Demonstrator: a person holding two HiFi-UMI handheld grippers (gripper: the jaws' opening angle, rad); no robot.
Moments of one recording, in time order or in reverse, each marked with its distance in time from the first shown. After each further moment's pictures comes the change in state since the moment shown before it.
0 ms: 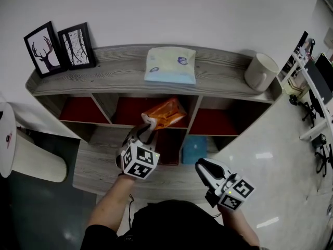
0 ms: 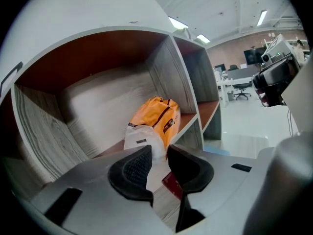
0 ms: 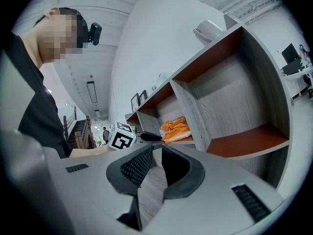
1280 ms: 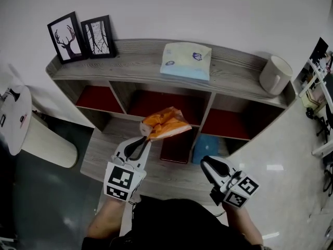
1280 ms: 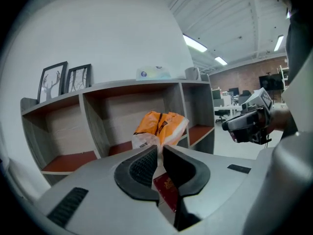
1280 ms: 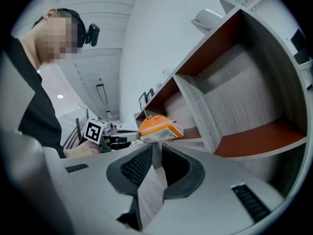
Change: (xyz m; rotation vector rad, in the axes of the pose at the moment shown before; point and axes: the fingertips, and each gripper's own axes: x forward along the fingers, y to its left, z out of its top) left arm -0.123 -0.004 0.011 -0.233 -0.149 0.065; right arm 0.004 -0.001 -0.006 0.018 0.015 0.143
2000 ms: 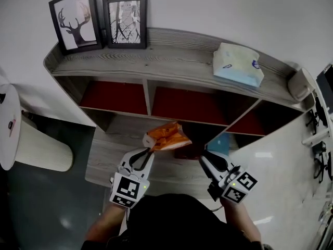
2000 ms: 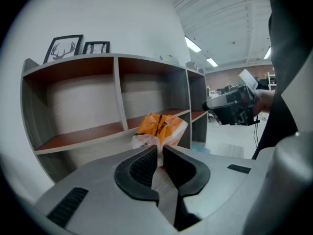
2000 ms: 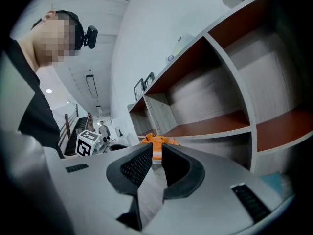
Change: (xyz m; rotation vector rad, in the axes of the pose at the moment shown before) left arm -0.029 0.077 -0.107 0.003 0.037 -0.164; right arm 0.130 0.049 -0.024 0.000 0.053 -0.111
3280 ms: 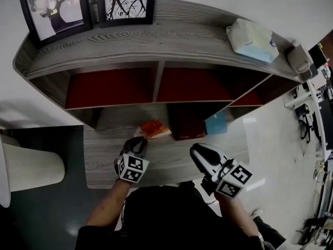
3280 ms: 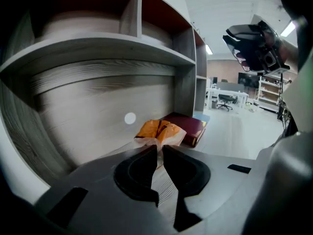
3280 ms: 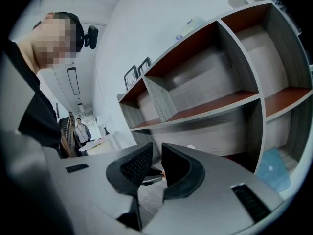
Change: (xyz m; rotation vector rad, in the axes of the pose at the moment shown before) left arm 0.077 0.039 -0.189 -0.007 0.196 -0.159; right arm 0.059 0.053 -0.050 0.071 0.039 -0.204
